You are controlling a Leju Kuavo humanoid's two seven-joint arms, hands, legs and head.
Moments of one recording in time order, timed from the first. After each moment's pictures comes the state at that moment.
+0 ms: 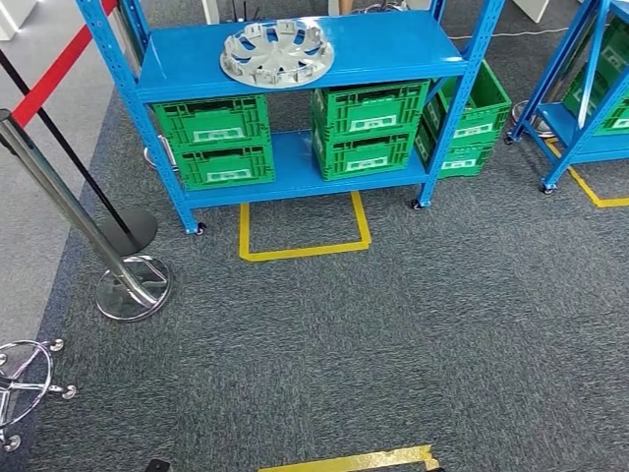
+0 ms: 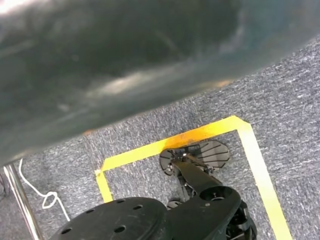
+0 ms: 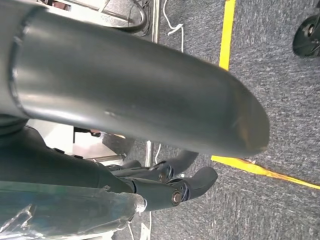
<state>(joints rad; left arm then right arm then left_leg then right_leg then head) -0.03 -0.14 1.25 -0.23 -1.17 0.09 -0.37 -0.03 0.08 -0.30 -0.21 0.63 -0.03 0.40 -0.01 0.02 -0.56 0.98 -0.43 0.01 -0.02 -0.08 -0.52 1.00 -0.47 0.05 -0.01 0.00</state>
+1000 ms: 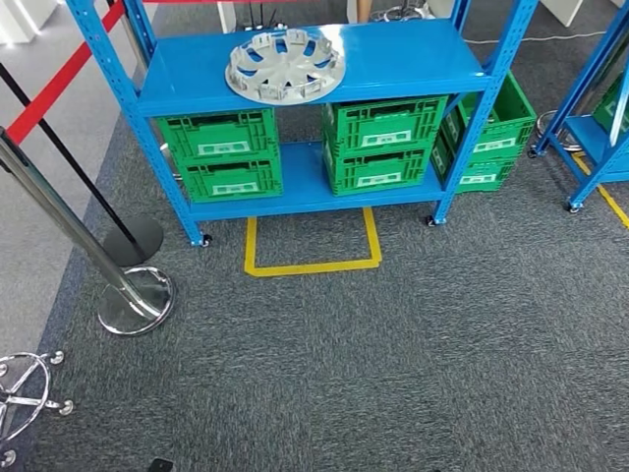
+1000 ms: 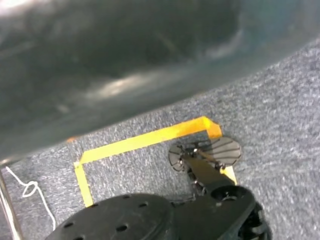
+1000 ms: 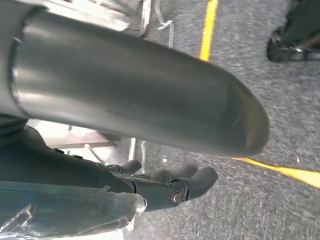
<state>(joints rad) -0.03 -0.14 1.25 -0.23 -1.18 0.10 -0.38 -0.02 0.09 -0.32 -0.21 0.63 -0.03 0.41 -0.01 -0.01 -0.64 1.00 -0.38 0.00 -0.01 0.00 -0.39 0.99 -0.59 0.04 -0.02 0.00</state>
